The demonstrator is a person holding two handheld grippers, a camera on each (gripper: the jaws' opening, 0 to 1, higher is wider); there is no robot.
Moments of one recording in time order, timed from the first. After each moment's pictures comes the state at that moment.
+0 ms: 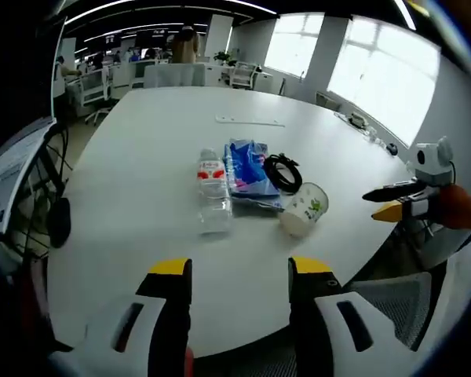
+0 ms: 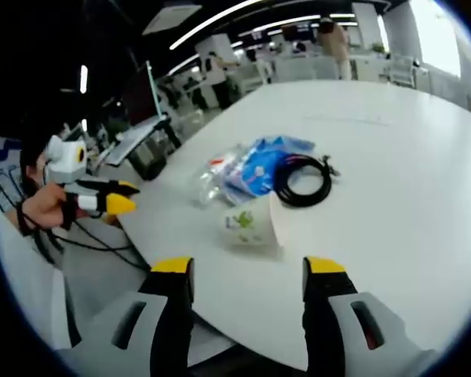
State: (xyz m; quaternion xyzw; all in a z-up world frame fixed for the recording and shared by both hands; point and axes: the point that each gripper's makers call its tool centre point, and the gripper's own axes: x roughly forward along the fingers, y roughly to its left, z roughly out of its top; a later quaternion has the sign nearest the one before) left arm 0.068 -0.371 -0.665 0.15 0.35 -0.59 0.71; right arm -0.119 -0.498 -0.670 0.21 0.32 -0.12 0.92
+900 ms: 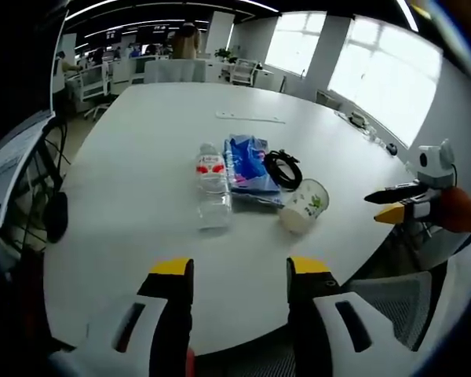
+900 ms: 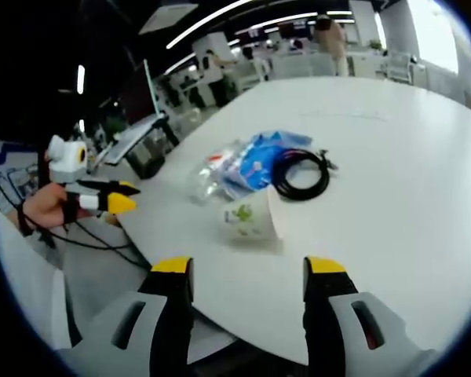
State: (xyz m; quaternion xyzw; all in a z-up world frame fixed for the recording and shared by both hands) left arm 0.067 -0.369 -0.671 0.14 0.36 -0.59 0.70; right arm -0.125 -0.496 -0.673 0.22 0.33 -0.12 0.91
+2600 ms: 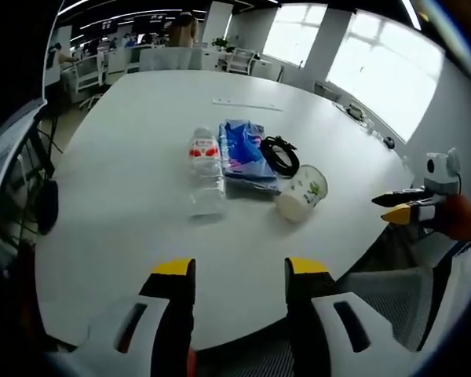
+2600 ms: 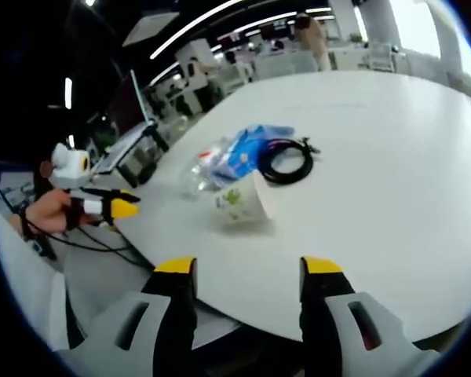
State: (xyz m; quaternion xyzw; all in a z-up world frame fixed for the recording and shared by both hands) left arm 0.059 -0.370 -0.688 0.15 0.39 -0.60 0.68; right arm -0.154 -0.488 -0.681 0.25 0.31 -0.16 0.90
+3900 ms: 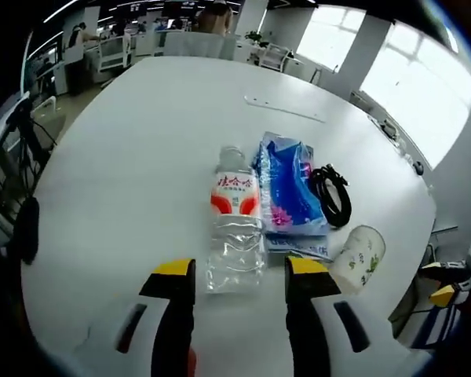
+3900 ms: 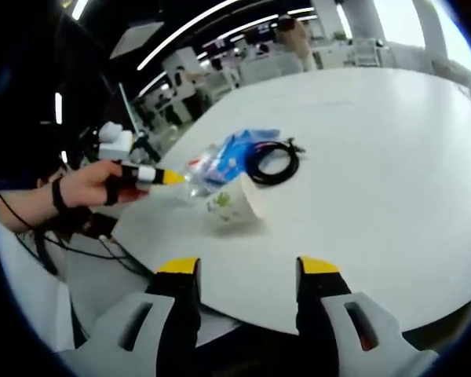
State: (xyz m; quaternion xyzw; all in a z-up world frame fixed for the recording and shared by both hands) left arm 0.111 -0.474 -0.722 0.14 0.43 -0.53 0.72; right arm -0.167 -0.497 -0.677 0.28 0.30 -0.19 0.89
